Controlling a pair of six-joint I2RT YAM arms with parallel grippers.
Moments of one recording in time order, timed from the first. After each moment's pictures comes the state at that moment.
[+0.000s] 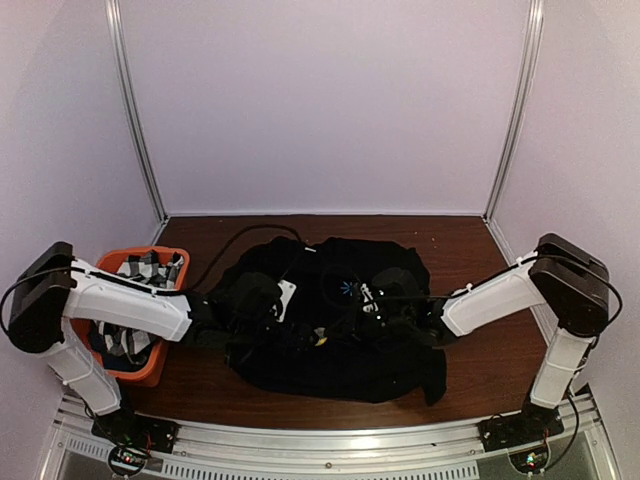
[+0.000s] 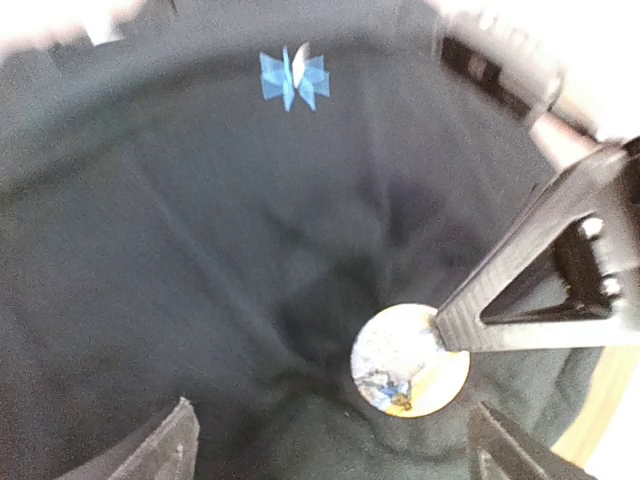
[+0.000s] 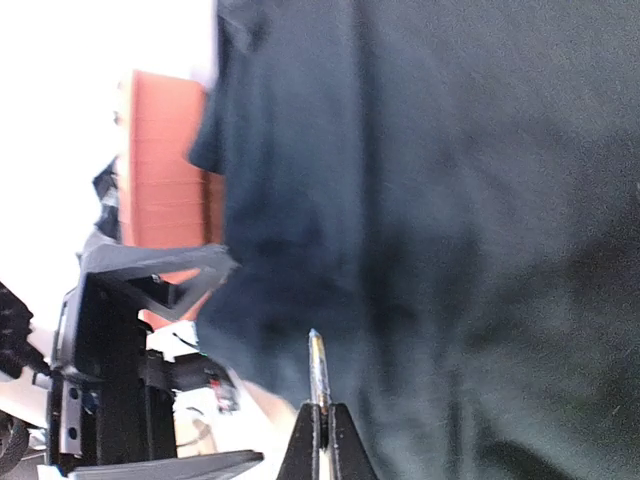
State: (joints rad) left arm -1.03 1.62 0.79 0.04 -0.10 -0.43; right arm 0.90 1.80 0.81 0.42 -0.36 1.19
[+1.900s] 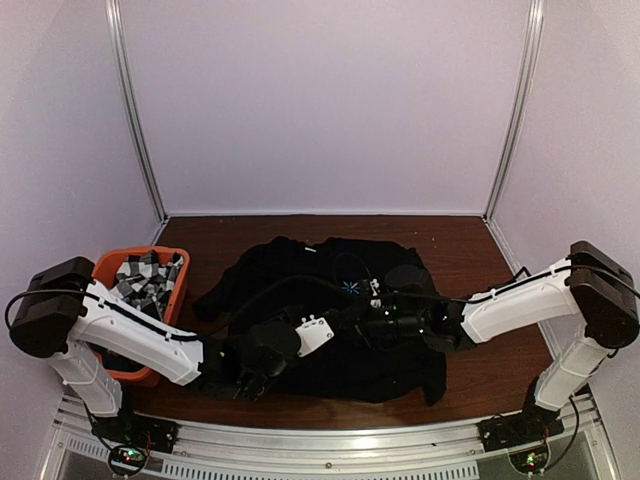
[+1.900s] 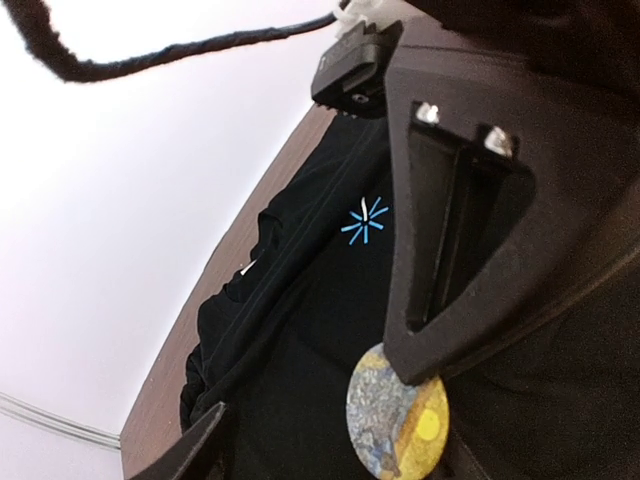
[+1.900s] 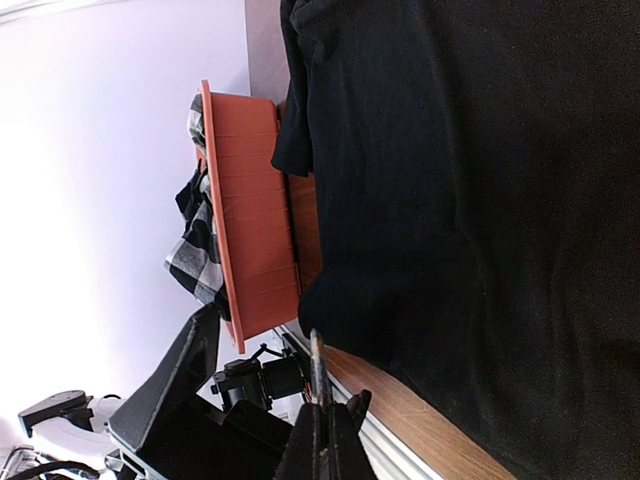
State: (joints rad) left arm -1.34 1.64 0.73 0.43 -0.82 0.39; right arm 0.97 1.62 0.74 0.47 -0.27 1.45
